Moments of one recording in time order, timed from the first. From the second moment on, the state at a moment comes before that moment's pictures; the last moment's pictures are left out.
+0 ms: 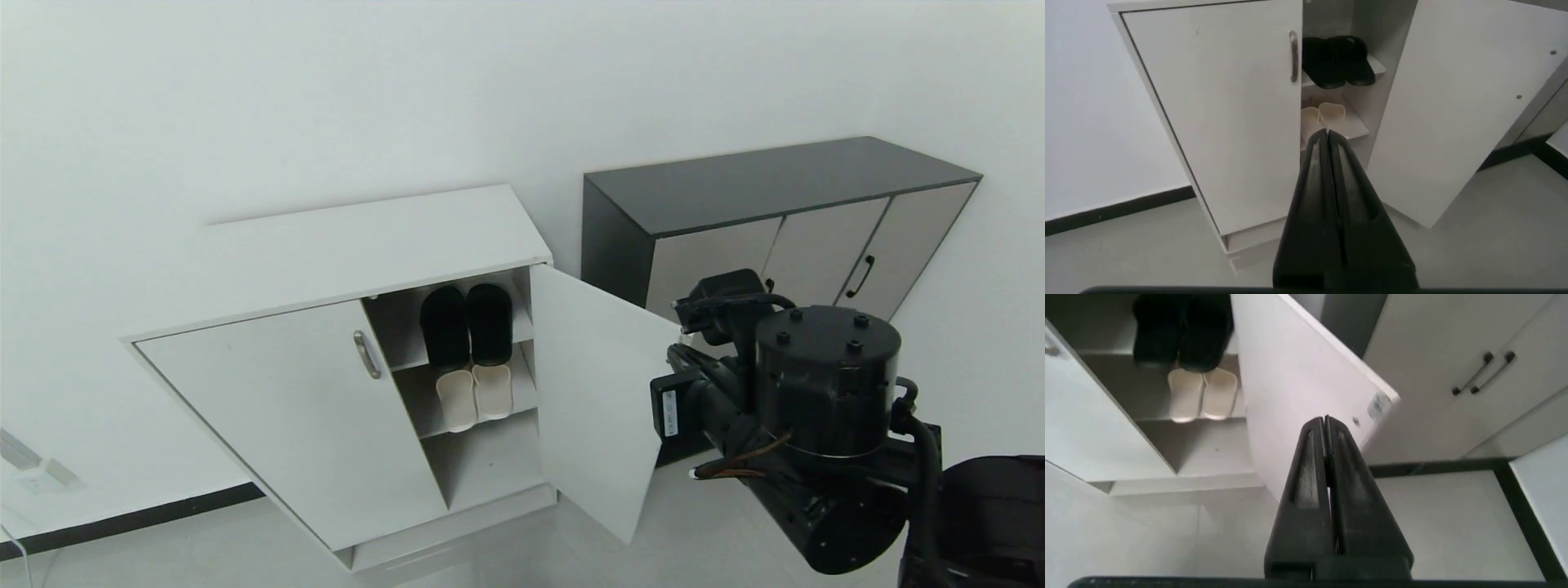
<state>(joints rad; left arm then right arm) 0.00 0.00 0.00 0.00 0.01 -0.02 0.92 1.72 -0.80 -0.75 -0.73 0.02</state>
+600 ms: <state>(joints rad) 0.00 0.00 0.00 0.00 0.01 -0.02 0.71 1.81 -0.98 -0.71 -0.60 0.04</state>
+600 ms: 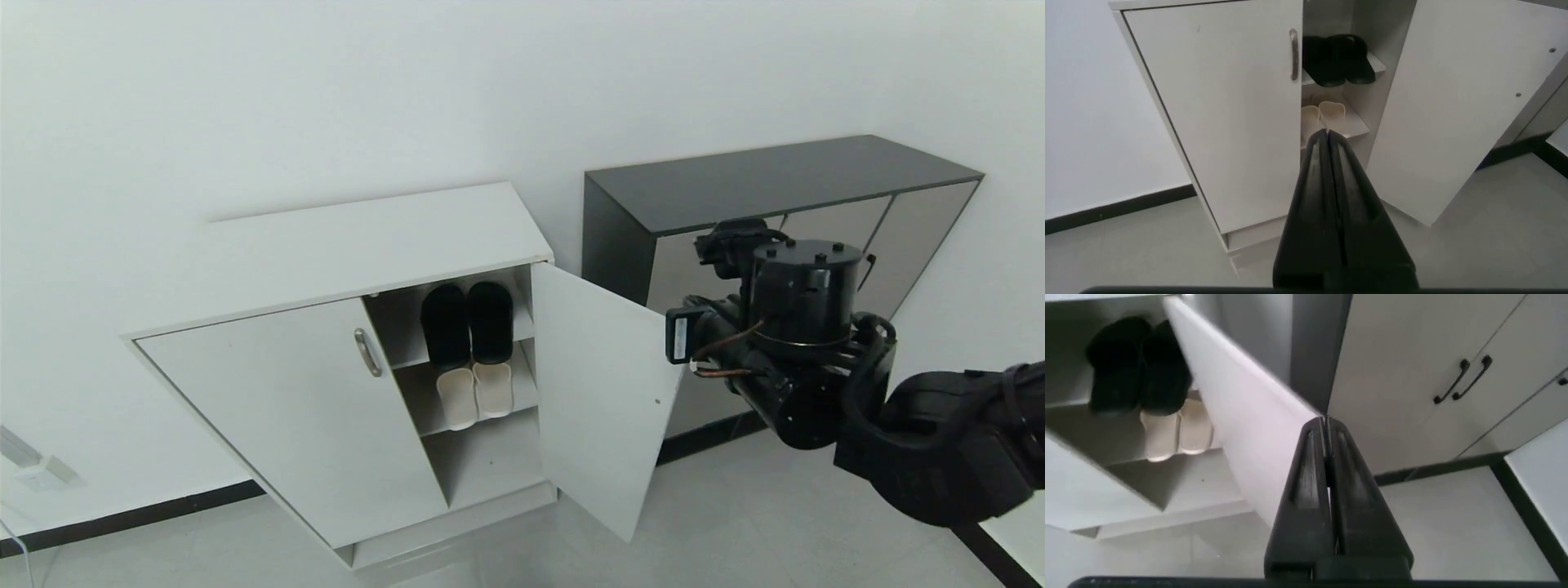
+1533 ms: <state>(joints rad) 0.00 0.00 0.00 0.00 0.01 -0.02 0.50 2.03 -1.46 -0.27 -0.36 0.23</state>
